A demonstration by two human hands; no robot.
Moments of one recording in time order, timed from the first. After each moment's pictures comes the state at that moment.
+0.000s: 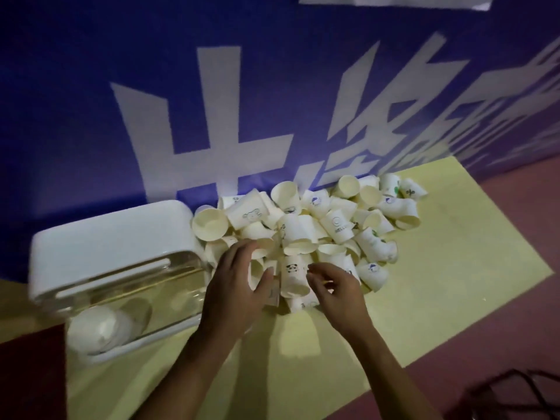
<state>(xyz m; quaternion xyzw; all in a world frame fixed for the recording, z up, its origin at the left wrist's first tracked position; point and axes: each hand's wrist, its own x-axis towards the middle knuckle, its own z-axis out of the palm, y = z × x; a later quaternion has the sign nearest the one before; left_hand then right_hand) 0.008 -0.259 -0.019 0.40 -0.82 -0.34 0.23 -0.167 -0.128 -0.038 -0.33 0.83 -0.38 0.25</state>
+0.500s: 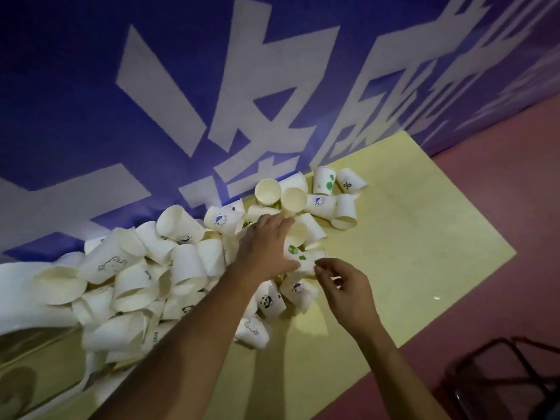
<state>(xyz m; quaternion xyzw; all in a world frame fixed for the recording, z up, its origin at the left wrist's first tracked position) -0.320 -0.242 -0.063 0.22 -0.95 -0.20 -0.09 -0.389 -0.045 -0.053 -0.23 0.84 -0.43 0.25</state>
